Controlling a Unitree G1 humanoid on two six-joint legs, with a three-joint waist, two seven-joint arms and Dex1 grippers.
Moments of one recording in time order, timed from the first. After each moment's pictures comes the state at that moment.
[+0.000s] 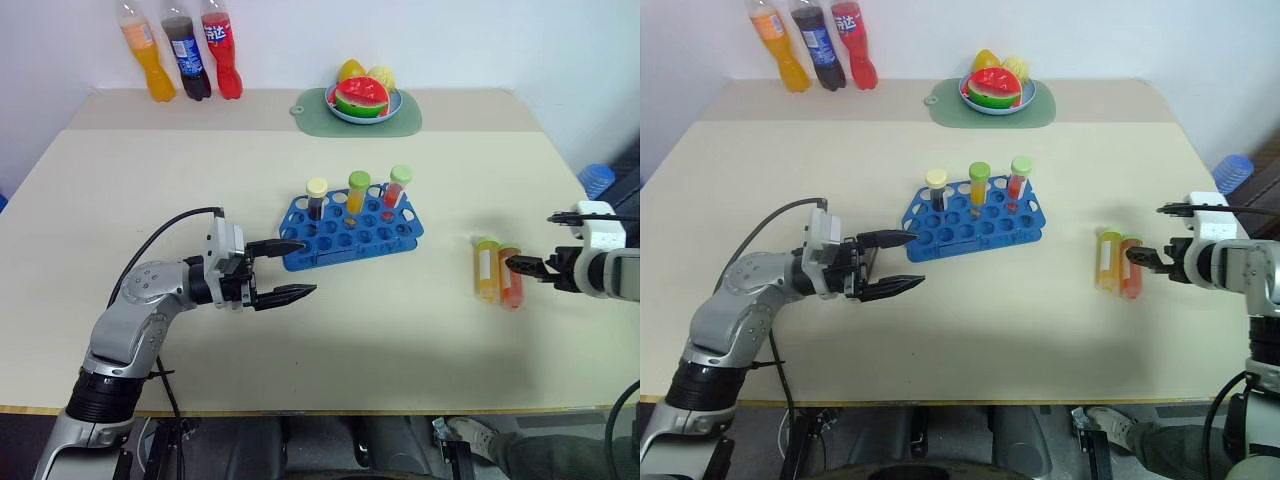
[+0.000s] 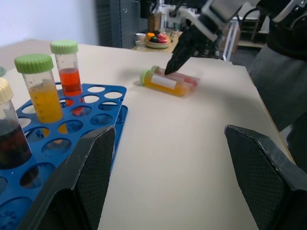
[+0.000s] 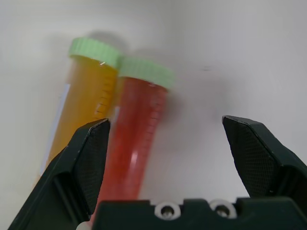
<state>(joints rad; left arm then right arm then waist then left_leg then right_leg) -0.27 0.57 -0.02 -0.25 -0.56 0.31 -1.10 -0.46 -0.92 -0.23 0.10 0.44 1.34 0.48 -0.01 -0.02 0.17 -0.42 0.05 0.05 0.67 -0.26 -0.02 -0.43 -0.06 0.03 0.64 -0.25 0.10</state>
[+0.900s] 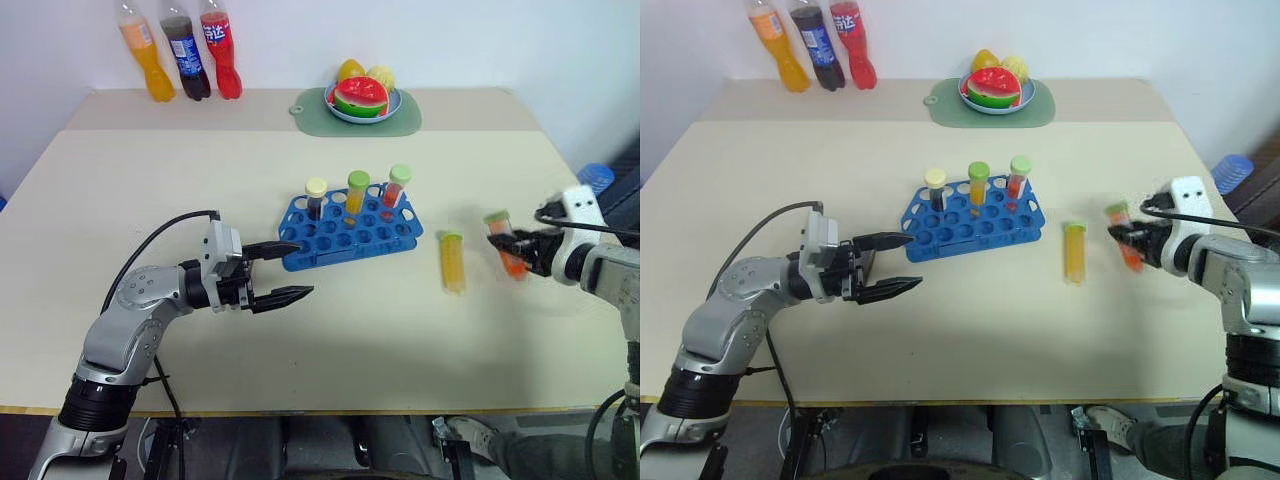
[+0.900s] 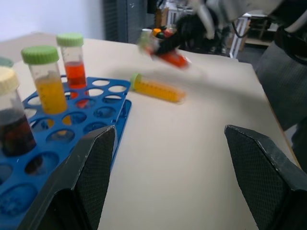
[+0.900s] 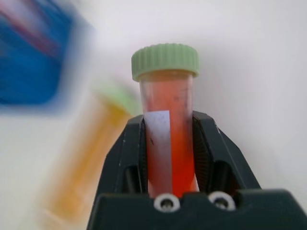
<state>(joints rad) -0.23 0.59 -0.01 -0.27 -0.56 0.32 -1.07 -0.30 -0.74 -0.39 -0.23 0.54 0.86 0.68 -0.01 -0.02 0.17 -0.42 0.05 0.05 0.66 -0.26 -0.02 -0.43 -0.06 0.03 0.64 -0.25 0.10</state>
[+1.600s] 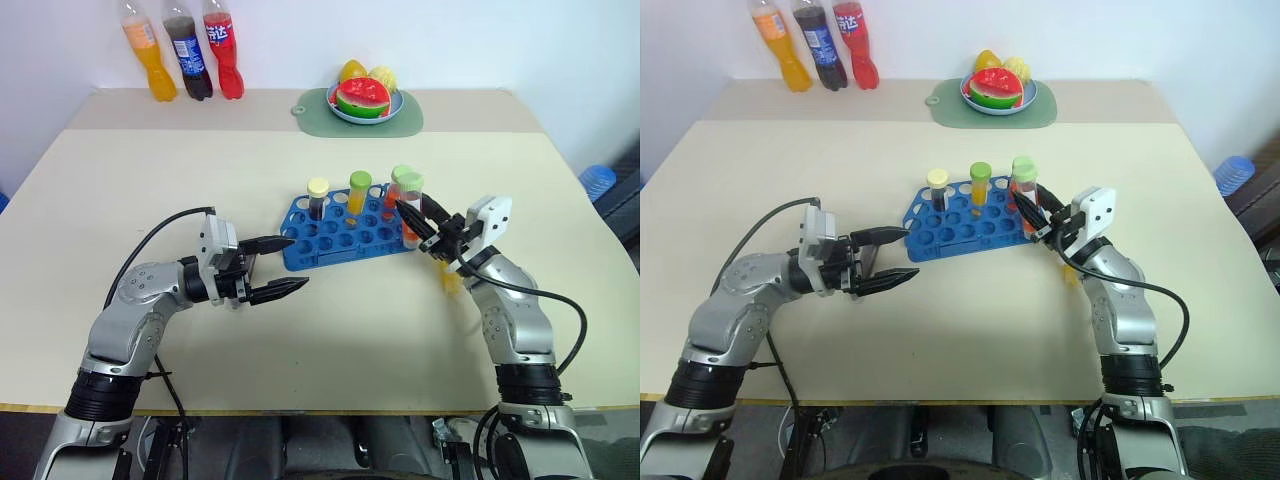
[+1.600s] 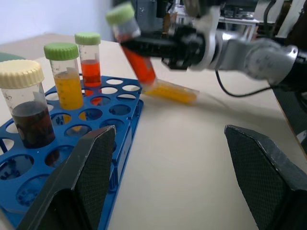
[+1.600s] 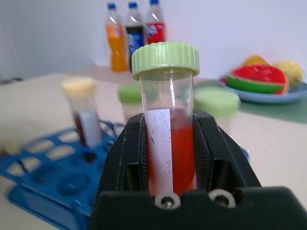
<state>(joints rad) -0.26 0.57 0.01 -0.19 -0.56 0.29 -1.08 -0.35 -0.30 -0.13 0.12 0.32 -0.02 0.67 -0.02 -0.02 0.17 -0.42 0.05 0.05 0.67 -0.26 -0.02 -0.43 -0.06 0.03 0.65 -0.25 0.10</state>
